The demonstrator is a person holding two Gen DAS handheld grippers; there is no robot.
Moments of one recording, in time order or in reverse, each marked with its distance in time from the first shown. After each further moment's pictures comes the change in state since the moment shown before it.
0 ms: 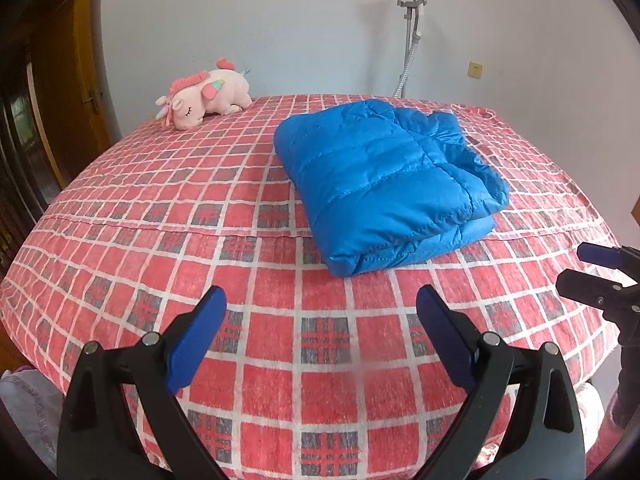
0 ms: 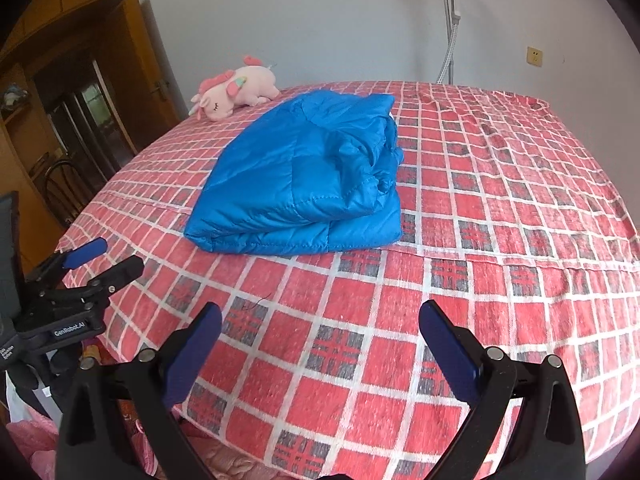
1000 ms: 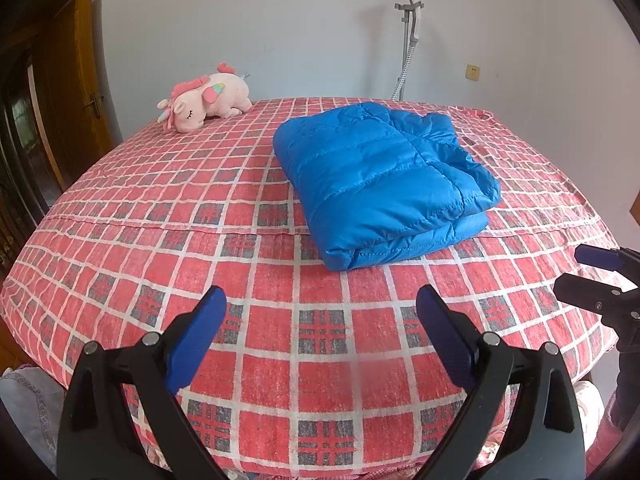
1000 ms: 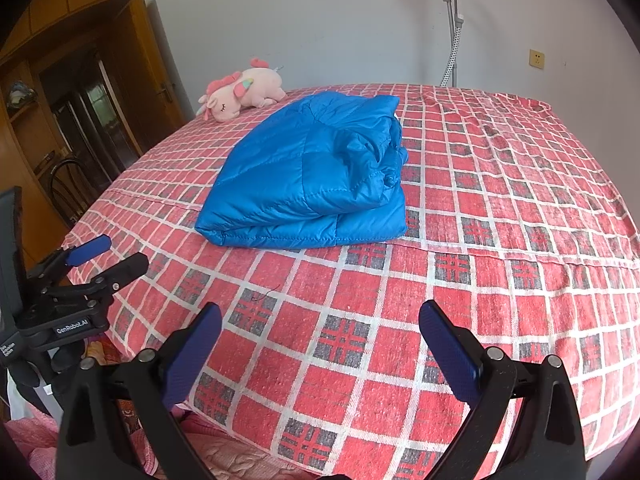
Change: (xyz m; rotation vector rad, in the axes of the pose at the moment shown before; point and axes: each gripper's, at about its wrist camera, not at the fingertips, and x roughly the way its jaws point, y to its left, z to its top) left arm -0.010 -0.005 -0.006 0.001 -0.012 0.006; right arm -0.008 0.003 -0.008 -0.009 -0.011 0.017
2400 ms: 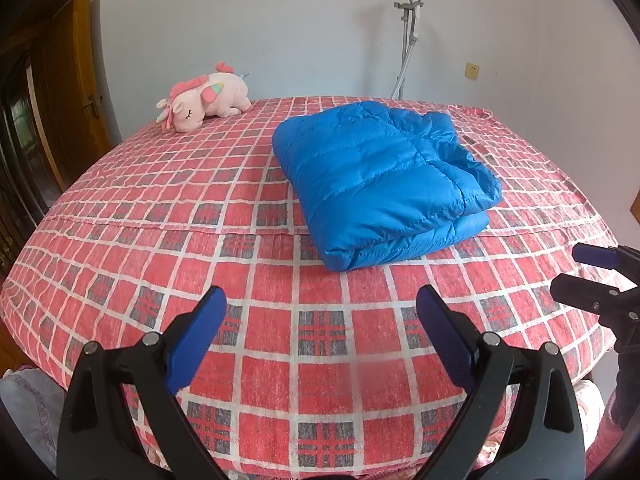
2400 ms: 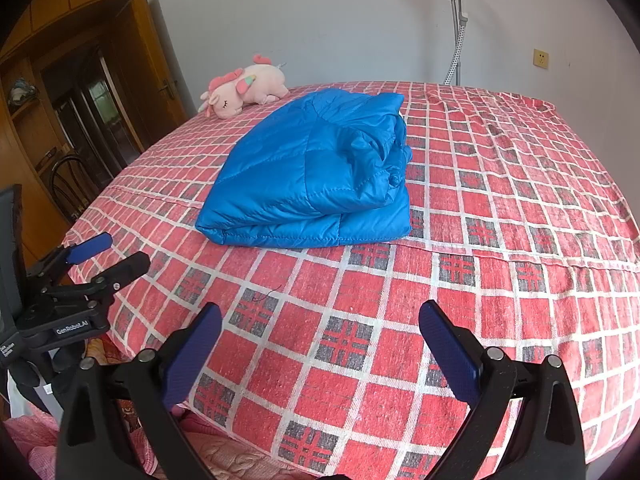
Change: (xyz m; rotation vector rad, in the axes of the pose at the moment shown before) left arm 0.003 0.002 0.000 0.004 0.004 -0.003; right arm 0.005 0.000 0.002 -0.008 0.008 0.008
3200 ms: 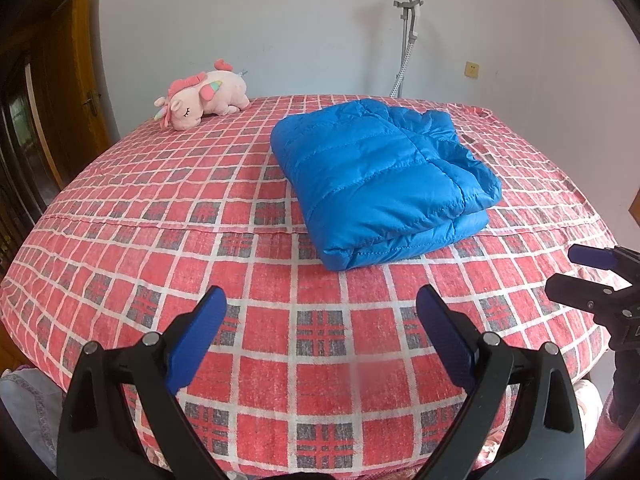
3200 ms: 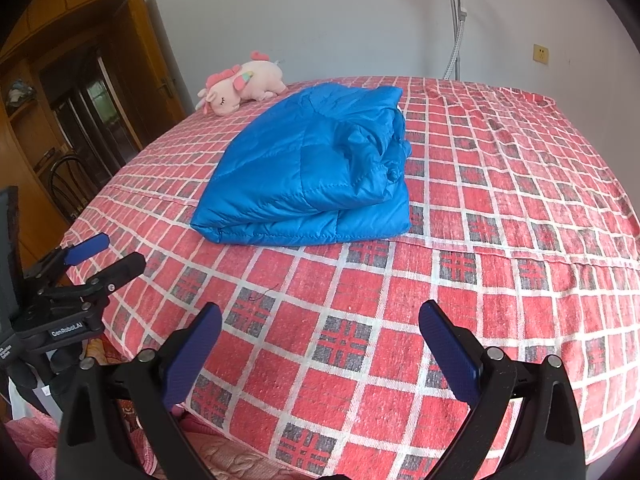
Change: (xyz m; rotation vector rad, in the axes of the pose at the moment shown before) left arm 0.003 0.003 0.000 0.003 0.007 -0.013; right arm 0.005 -0.005 -0.001 0.004 0.014 0.005
